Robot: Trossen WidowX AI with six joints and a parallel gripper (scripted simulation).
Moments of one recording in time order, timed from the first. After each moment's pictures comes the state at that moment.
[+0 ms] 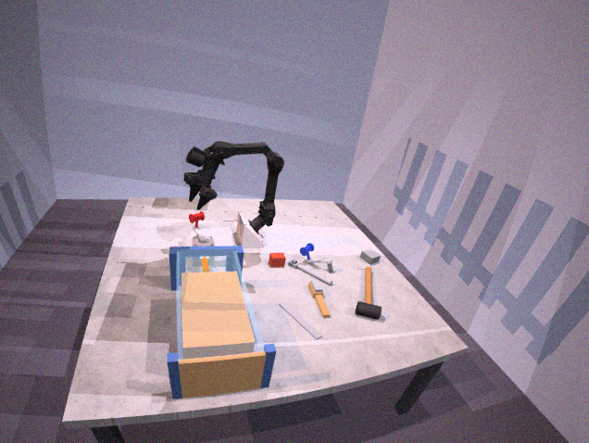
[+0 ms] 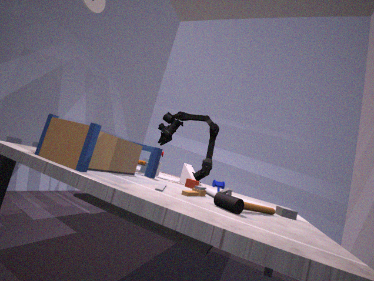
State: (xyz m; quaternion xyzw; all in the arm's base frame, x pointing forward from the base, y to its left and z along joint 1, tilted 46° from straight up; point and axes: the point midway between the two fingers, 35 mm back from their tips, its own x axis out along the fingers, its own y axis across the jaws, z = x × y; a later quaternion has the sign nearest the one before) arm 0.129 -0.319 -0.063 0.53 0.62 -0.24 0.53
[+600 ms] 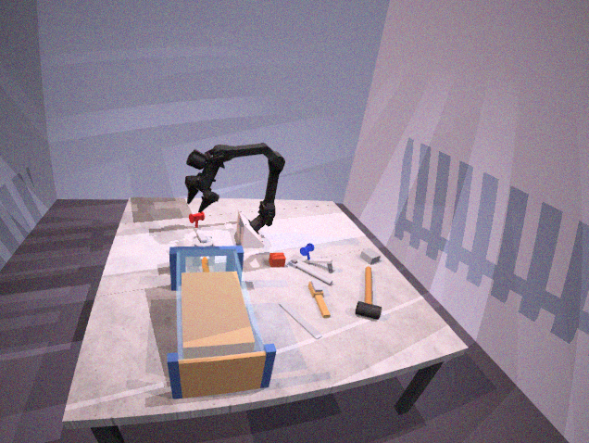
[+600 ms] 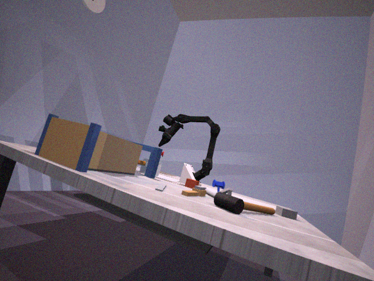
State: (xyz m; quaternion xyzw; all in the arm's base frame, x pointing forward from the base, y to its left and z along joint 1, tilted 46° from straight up) arm 0.125 -0.310 -0.073 0.48 0.62 -0.19 0.58
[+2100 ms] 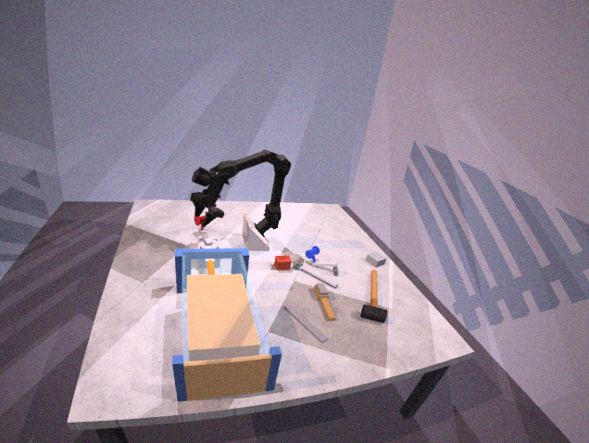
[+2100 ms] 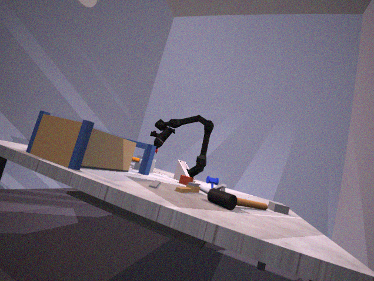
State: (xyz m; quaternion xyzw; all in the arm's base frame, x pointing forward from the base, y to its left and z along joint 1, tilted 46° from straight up) arm 0.119 -0.267 -0.116 0.48 0.63 -0.18 0.59
